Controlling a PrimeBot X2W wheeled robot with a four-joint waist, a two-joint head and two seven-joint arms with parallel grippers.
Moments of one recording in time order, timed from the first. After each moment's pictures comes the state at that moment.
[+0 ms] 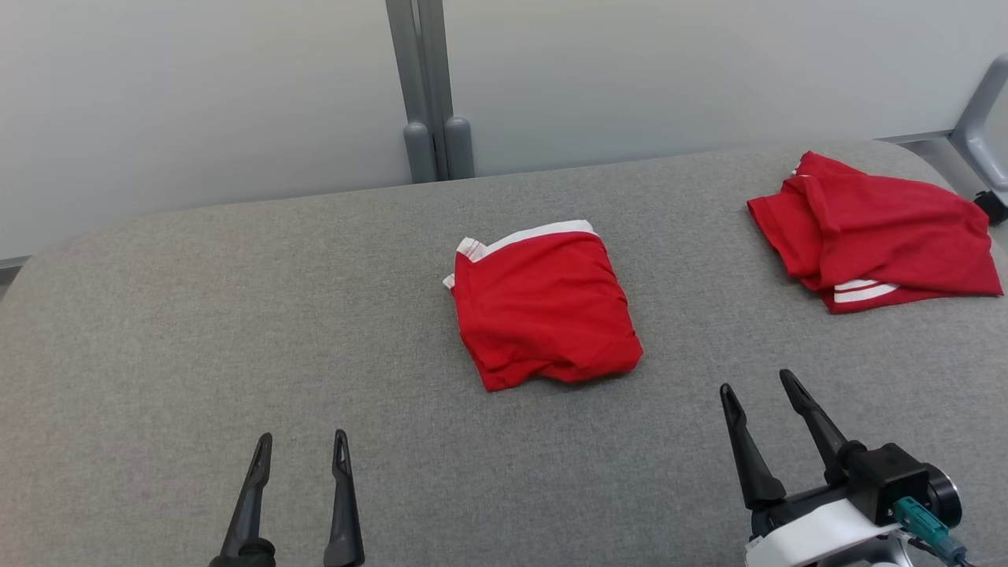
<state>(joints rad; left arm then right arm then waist) 0.24 0.05 -0.20 -0.12 -0.10 0.12 -0.26 0.07 -0.14 0.15 0.06 0.17 0.13 -0.26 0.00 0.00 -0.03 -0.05</state>
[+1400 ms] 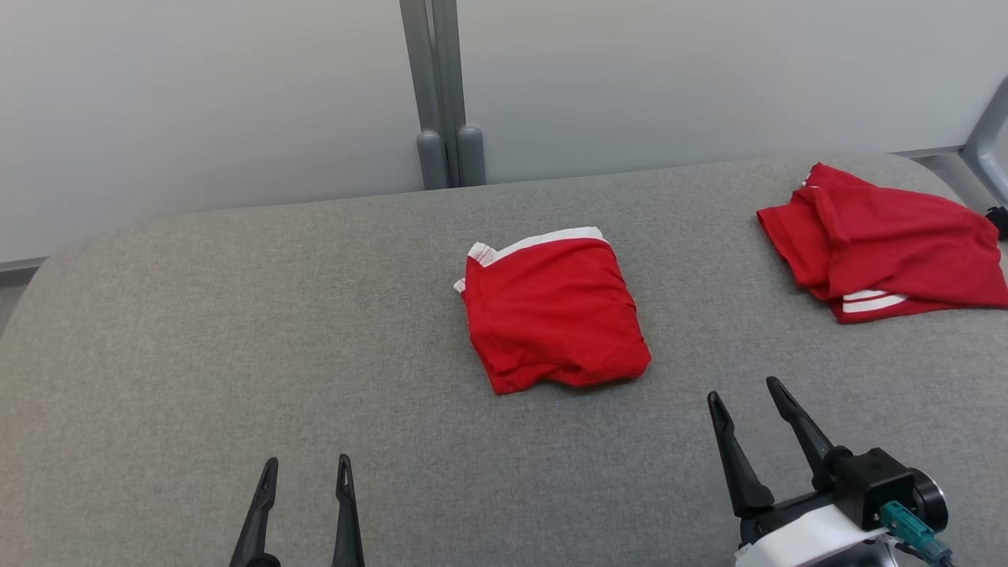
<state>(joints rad) 0.27 0.05 -0.19 -0.08 -0.10 0.11 -0.26 0.08 -0.14 0.17 0.07 0.18 0.13 -0.26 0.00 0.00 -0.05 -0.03</state>
